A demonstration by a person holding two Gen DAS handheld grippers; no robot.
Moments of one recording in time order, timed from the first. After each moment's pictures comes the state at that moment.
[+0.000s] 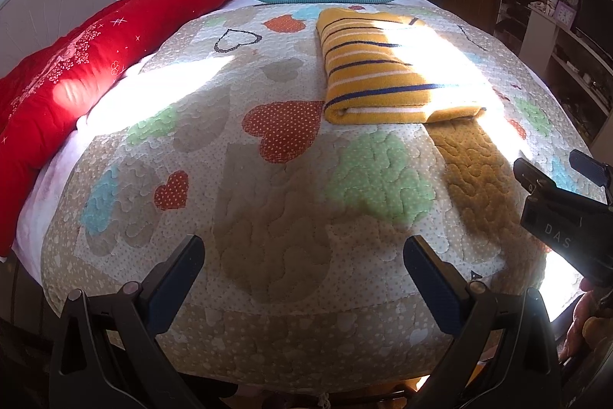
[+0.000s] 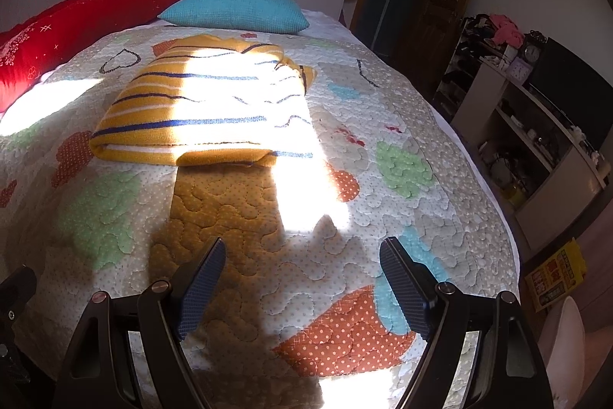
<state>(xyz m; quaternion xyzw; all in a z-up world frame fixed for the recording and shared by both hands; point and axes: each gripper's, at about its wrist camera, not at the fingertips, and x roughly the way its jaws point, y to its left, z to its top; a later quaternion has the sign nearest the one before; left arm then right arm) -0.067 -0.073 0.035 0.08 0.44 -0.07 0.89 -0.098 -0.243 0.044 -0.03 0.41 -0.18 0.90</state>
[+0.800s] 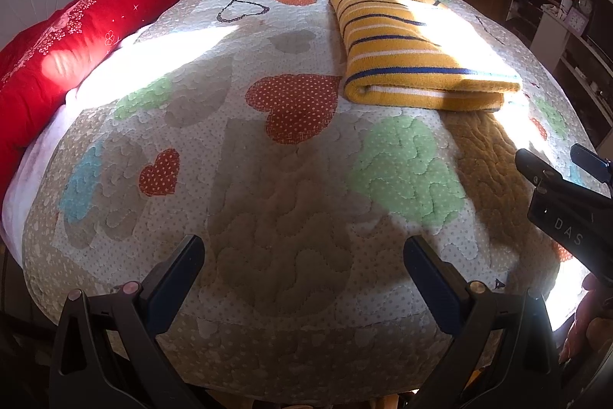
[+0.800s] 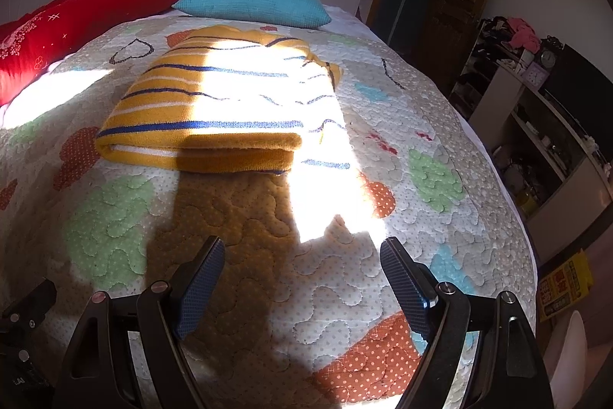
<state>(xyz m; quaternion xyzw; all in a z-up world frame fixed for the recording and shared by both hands) -0.044 -0.063 0.012 0.05 0.48 -0.07 0.87 -0.070 -0.233 0.033 -0.04 0.42 -0.15 0.89</state>
